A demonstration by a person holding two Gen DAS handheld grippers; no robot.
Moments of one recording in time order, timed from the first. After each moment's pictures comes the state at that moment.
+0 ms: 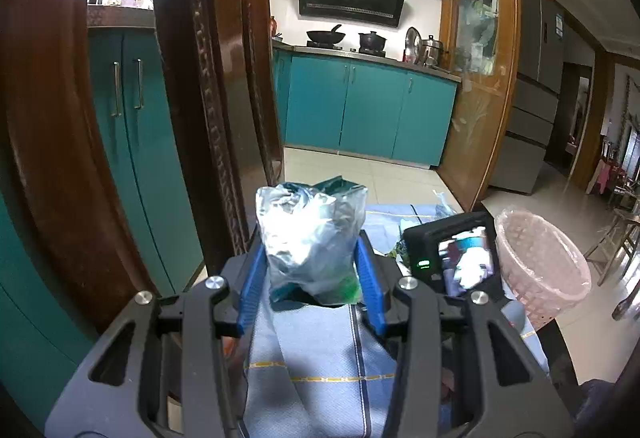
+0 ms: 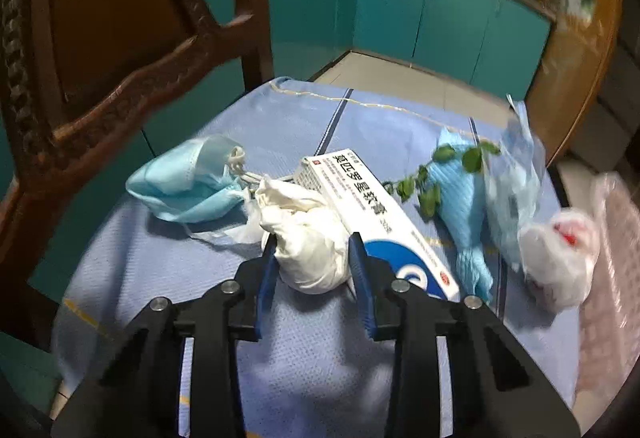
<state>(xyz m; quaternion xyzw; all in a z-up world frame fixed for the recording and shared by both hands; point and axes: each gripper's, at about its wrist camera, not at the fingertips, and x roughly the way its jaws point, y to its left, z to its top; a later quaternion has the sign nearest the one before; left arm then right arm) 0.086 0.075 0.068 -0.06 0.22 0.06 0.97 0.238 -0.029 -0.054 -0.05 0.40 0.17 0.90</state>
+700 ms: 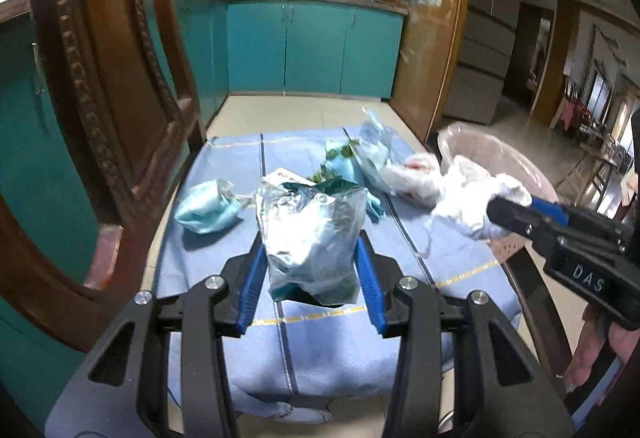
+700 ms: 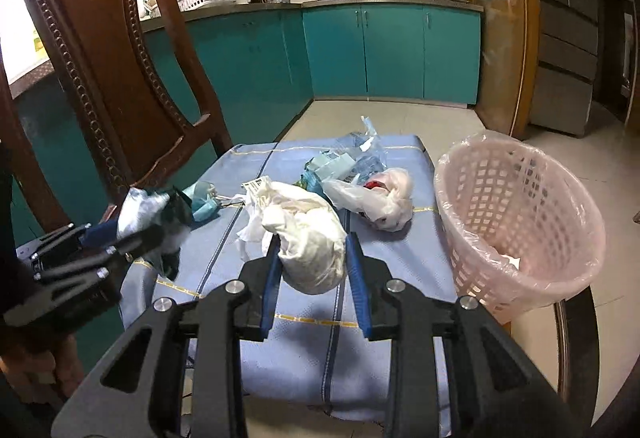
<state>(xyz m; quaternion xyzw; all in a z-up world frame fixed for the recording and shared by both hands) 0.104 -0.001 0.028 -0.01 0.33 -0.04 0.94 0.104 -0.181 0.028 0.06 0.33 0.13 0.93</state>
